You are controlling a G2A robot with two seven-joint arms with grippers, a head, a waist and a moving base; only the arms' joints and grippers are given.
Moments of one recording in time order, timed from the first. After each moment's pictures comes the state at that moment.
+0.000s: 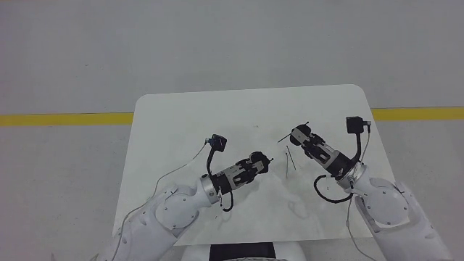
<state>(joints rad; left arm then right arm) 1.48 -1.08 -0.85 -1.80 0.20 -0.34 -0.22 -1.80 -1.00 1.48 -2.01 -0.12 -0.34 0.41</state>
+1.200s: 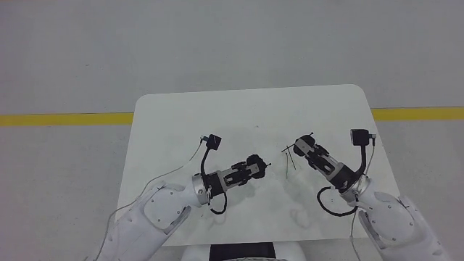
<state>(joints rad) 1.52 -1.06 -0.94 -1.85 -0.06 -0.34 -0.45 -1.93 -0.99 1.52 -2.07 -0.09 -0.34 0.37</state>
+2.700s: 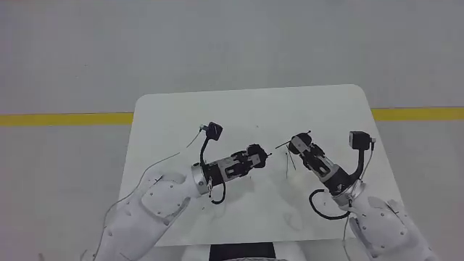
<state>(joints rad) 1.47 -1.07 -0.97 -1.88 0.08 -0.34 -0.45 -1.95 -1.00 1.45 -2.13 -0.14 -0.34 0.22</state>
